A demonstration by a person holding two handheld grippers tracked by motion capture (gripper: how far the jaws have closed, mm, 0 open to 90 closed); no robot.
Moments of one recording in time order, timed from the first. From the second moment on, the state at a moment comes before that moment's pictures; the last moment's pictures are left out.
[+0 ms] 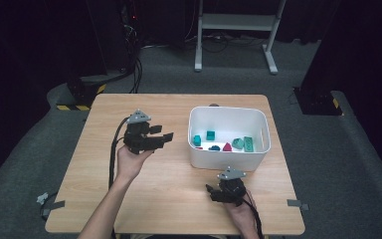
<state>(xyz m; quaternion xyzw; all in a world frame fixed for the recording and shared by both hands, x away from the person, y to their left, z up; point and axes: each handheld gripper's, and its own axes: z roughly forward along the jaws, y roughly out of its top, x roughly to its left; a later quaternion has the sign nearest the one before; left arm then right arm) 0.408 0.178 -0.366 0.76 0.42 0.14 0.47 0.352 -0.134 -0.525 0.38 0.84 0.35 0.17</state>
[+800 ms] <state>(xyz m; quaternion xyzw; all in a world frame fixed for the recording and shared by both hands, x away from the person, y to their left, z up) 0.391 0.194 -0.382 0.76 0.43 0.15 0.46 0.352 -0.134 -0.525 0.38 0.84 0.35 0.17</state>
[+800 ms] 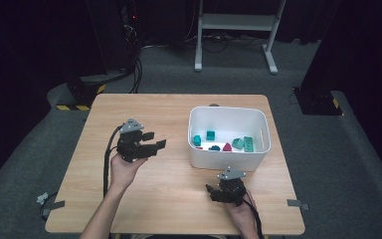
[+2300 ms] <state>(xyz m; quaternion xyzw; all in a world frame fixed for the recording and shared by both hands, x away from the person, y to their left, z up) 0.363 0.230 -0.414 0.74 0.47 0.17 0.45 0.352 -0.134 -0.525 0.38 0.84 0.35 0.17</state>
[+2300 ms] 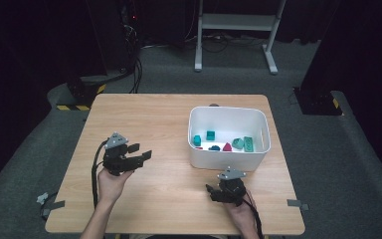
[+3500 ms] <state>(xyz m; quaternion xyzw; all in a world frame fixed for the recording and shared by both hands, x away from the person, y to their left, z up) 0.343 0.244 -0.456 0.74 0.50 0.18 0.42 0.352 -0.134 -0.525 0.38 0.84 0.35 0.17</state>
